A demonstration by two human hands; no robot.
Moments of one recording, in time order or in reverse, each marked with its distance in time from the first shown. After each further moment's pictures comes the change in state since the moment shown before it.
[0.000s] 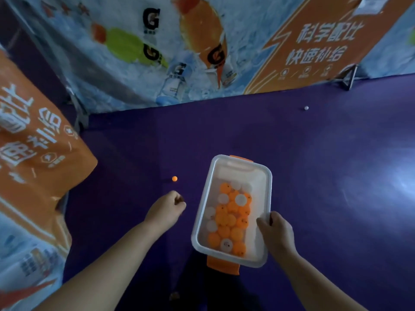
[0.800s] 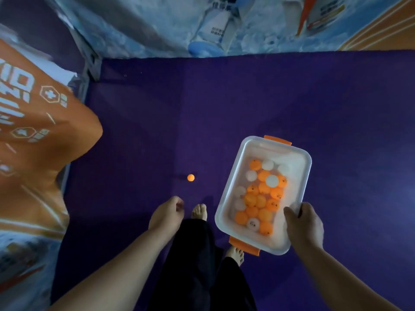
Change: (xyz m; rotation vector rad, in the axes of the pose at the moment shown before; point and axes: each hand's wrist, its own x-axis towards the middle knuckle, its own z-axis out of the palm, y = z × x) left_hand 0.431 -0.058 0.059 0.039 0.076 -0.488; right_hand 0.481 -0.078 0.179 -0.310 -0.115 0.022
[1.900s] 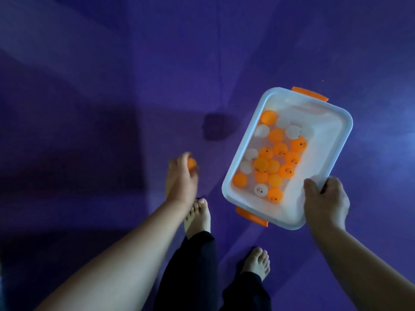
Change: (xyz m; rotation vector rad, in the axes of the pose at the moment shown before) left_hand 0.328 -0.033 0.200 -0.096 0.131 0.119; right_hand 0.207 0.062 0.254 0.039 0.139 0.255
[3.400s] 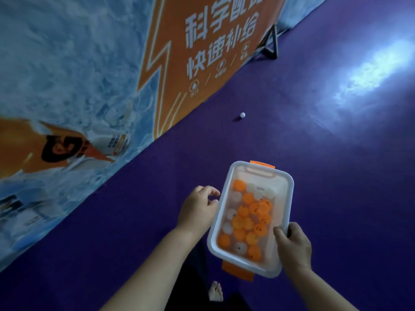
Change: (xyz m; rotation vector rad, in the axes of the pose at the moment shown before) left_hand -0.268 0.865 -0.099 0.193 -0.551 0.807; right_hand 0.131 -0.082 -0.696 0.536 0.235 0.371
